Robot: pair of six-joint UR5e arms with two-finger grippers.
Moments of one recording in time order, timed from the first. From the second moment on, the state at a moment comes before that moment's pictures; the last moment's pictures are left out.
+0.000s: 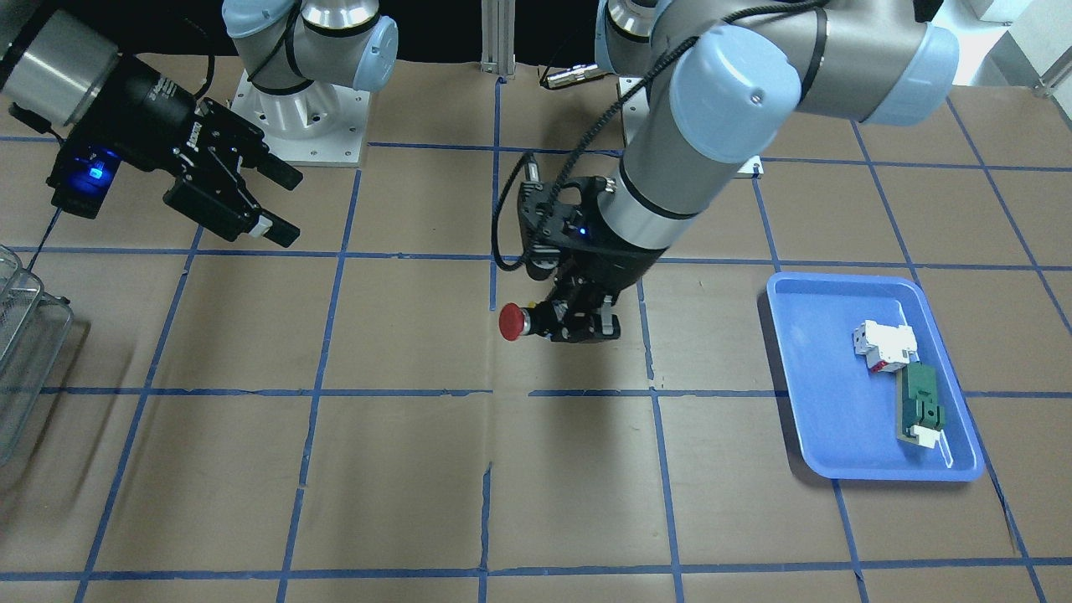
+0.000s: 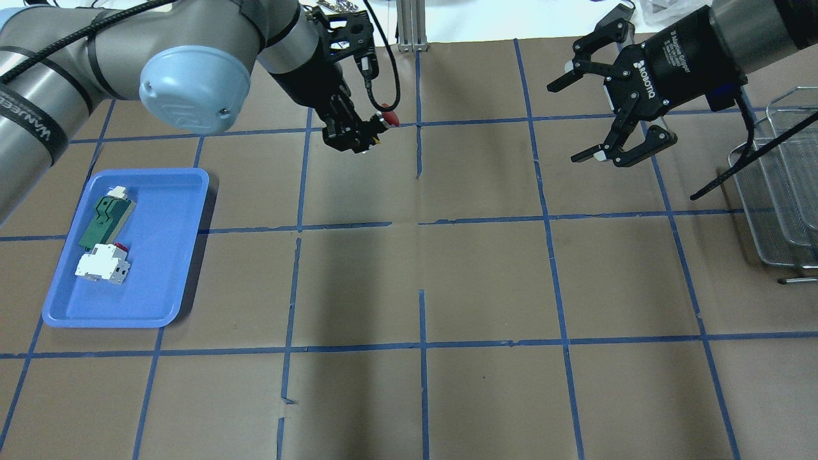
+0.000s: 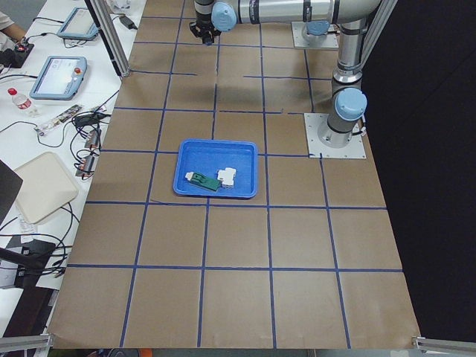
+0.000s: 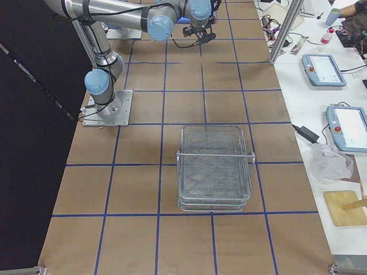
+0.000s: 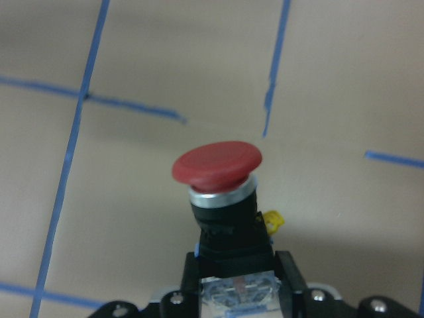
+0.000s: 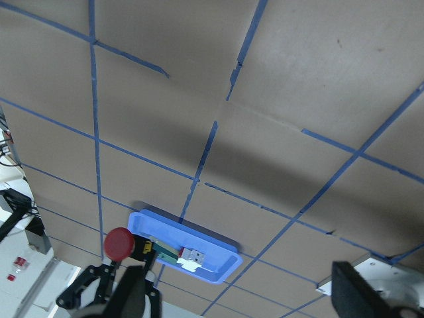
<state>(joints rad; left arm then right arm) -1.76 -1.82 -1.48 -1.33 1.29 1.26 1.32 -1.60 1.67 -1.49 -0.84 1.00</state>
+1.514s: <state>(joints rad) -1.96 -1.77 -1.44 -1.18 1.21 1.15 1.33 -1.58 1.60 -1.38 -0.69 1.16</state>
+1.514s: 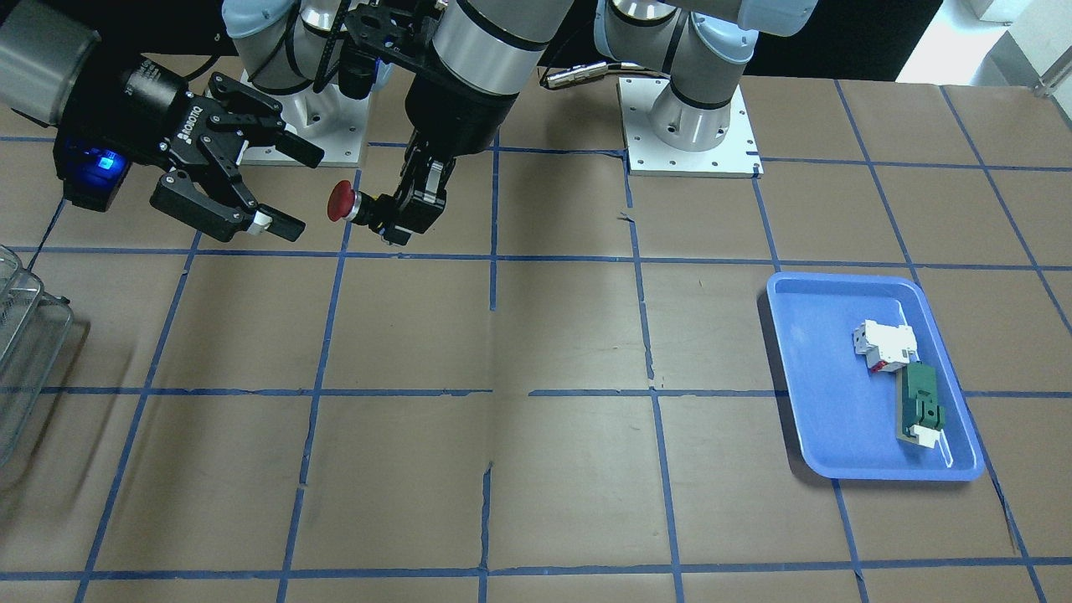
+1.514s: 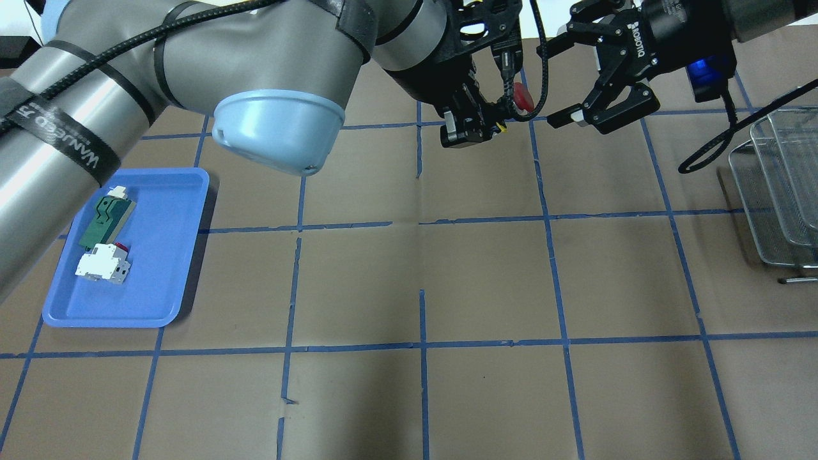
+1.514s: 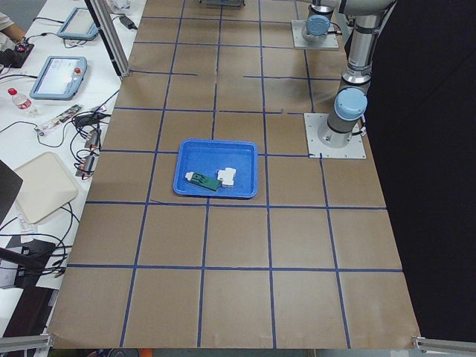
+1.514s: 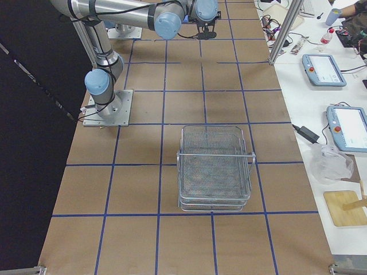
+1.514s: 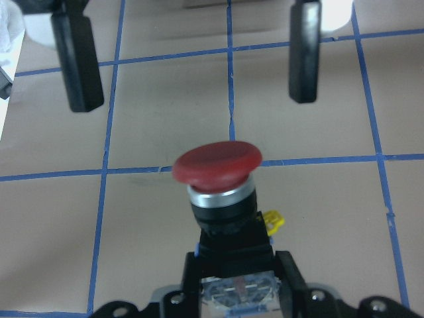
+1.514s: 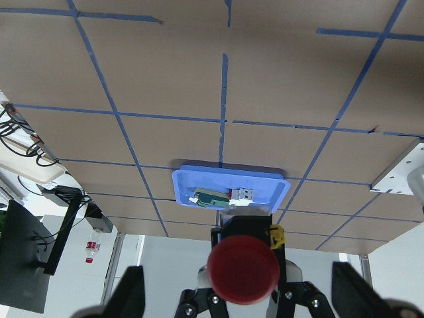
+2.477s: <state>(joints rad) -1.96 -1.77 -1.43 -1.18 1.21 1.16 1.38 -1.54 1.60 -1.42 -0.69 1.20</state>
